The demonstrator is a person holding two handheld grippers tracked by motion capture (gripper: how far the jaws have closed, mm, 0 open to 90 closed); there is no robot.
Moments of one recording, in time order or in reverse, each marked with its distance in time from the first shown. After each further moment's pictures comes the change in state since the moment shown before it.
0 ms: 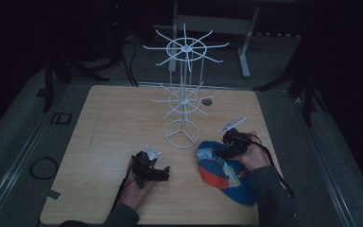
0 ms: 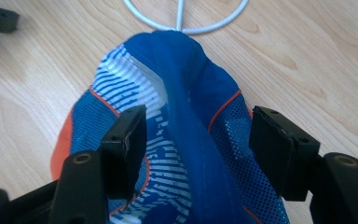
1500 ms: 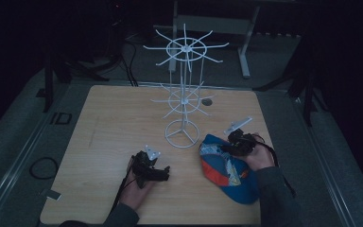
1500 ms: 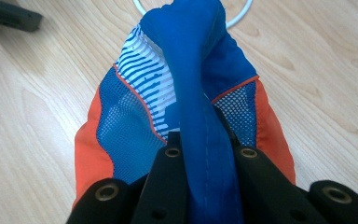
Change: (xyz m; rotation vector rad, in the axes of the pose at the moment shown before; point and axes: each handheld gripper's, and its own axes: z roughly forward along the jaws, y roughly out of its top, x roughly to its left) left arm 0.000 0.000 0.000 0.000 0.000 0.001; right arm -0.002 -0.007 -0.017 -0.031 0.027 -0.020
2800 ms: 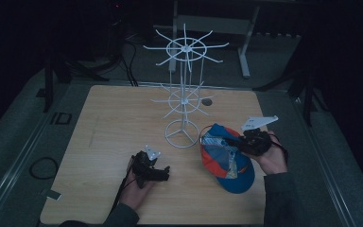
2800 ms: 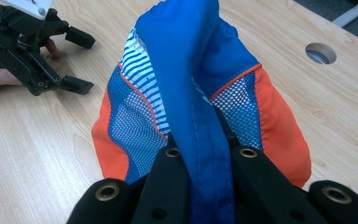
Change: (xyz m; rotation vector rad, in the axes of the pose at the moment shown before) left arm 0.000 0.000 0.000 0.002 -0.001 -0.001; right arm 0.009 -0.005 -0.062 -0.260 0.011 0.009
